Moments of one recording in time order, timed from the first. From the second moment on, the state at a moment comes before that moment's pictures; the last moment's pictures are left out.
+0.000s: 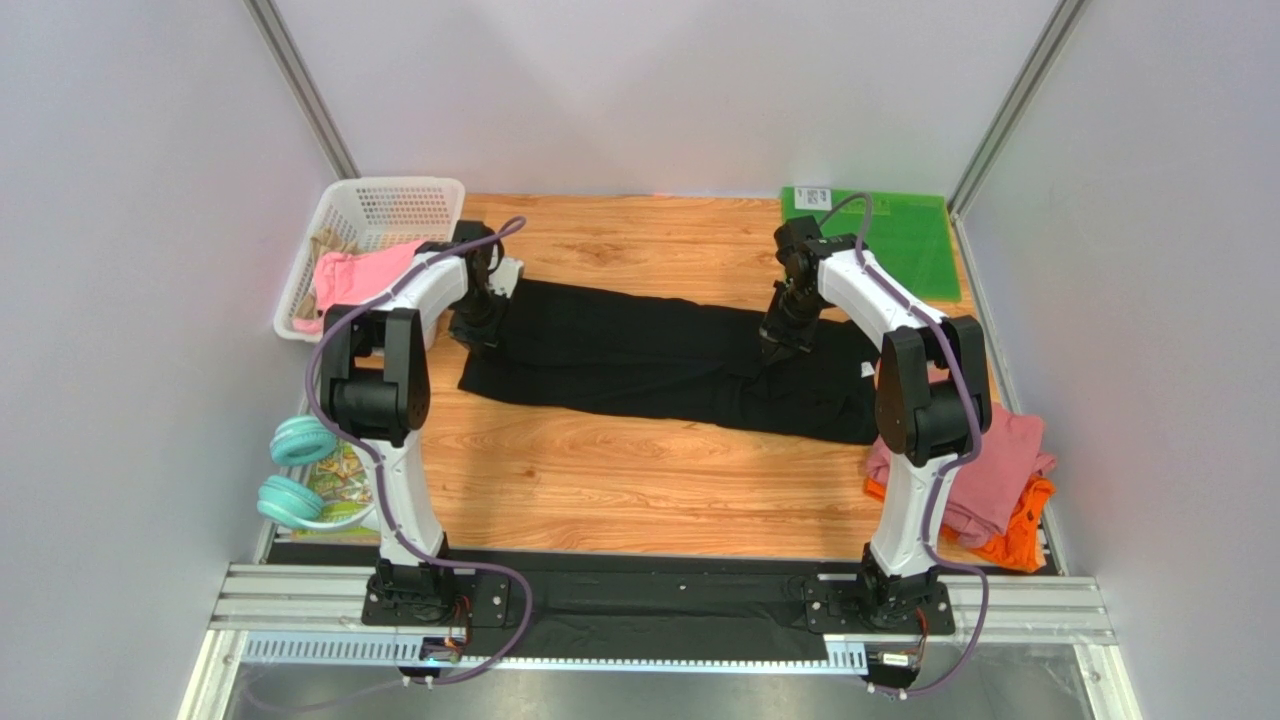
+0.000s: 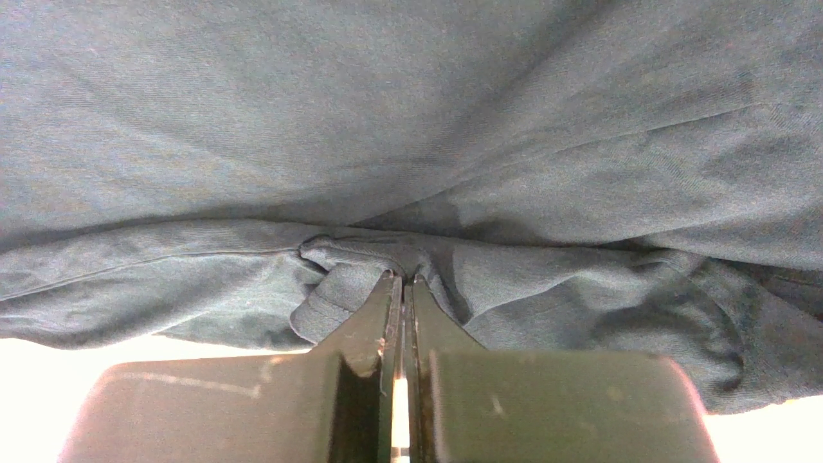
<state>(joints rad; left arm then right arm) -0.08 2.02 1.51 -0.82 -0.02 0.23 0.23 1.97 1.57 -0.96 -0.08 0.64</state>
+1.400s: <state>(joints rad) -0.08 2.12 1.73 -0.88 -0.08 0.23 0.19 2.04 1.70 -0.97 -0.09 0.63</state>
